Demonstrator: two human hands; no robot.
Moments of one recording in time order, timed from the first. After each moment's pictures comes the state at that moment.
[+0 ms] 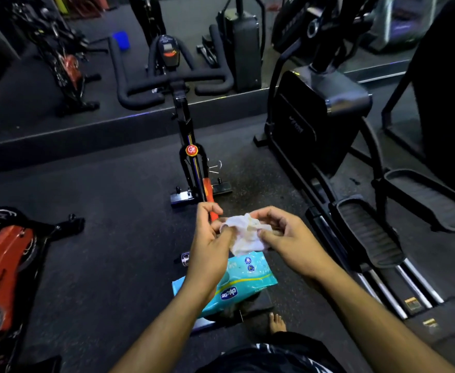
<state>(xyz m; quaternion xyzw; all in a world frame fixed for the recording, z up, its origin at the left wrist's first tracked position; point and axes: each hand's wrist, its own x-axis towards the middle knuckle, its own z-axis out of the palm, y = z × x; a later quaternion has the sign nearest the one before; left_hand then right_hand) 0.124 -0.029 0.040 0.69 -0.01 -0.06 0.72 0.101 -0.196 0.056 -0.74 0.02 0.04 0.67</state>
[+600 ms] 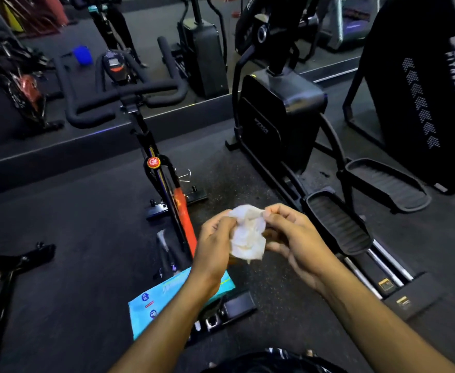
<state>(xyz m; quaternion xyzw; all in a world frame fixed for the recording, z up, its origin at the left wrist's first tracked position) 0.109 -0.134 0.064 0.68 -0.05 -0.15 0.72 0.064 -0.280 0.070 -0.56 0.15 -0.01 0.82</state>
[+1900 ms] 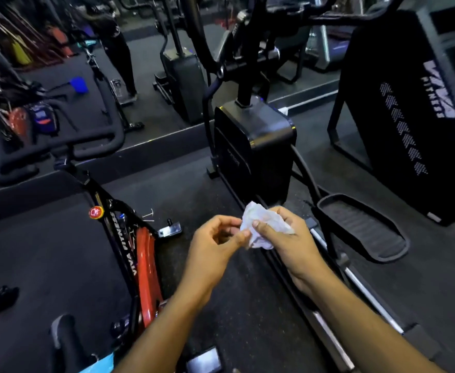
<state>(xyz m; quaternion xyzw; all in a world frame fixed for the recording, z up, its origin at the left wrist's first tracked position) 0.200 -0.404 0.069 0.74 -0.12 -0.13 0.65 0.145 -0.561 0.073 -0.65 0.11 -0.12 0.74</state>
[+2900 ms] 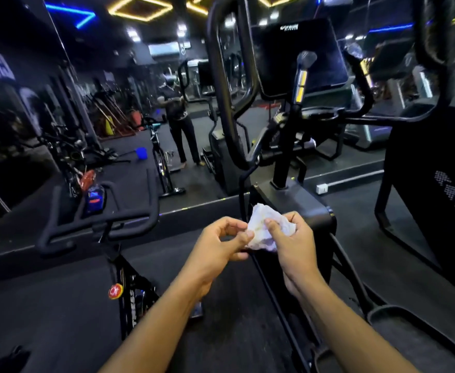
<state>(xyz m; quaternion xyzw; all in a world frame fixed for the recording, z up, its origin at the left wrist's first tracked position) 0.380 -0.462 0.182 0.72 -0.14 -0.09 0.68 0.357 -0.618 0.155 -0.59 0.06 -0.27 0.76</state>
